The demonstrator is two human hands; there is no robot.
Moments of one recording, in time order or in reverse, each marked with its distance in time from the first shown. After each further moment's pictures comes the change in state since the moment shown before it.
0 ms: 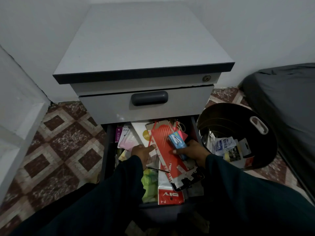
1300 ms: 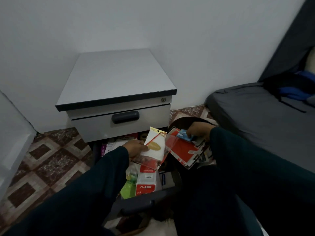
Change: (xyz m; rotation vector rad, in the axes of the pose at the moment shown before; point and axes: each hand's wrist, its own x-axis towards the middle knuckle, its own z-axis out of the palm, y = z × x) left_hand -0.126 0.062 0.037 0.710 -0.297 0.182; right_hand -0.144 -0.071 -0.122 -0.416 0.207 0.010
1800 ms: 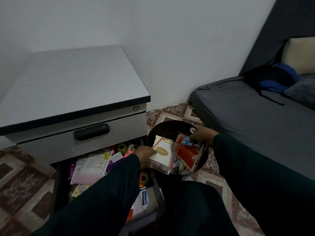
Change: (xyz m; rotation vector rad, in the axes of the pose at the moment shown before) left_hand 0.084 0.054 0.096 -0.052 -0.031 -0.023; right_hand 0.065 0.068 -0.062 0.112 0.094 0.149
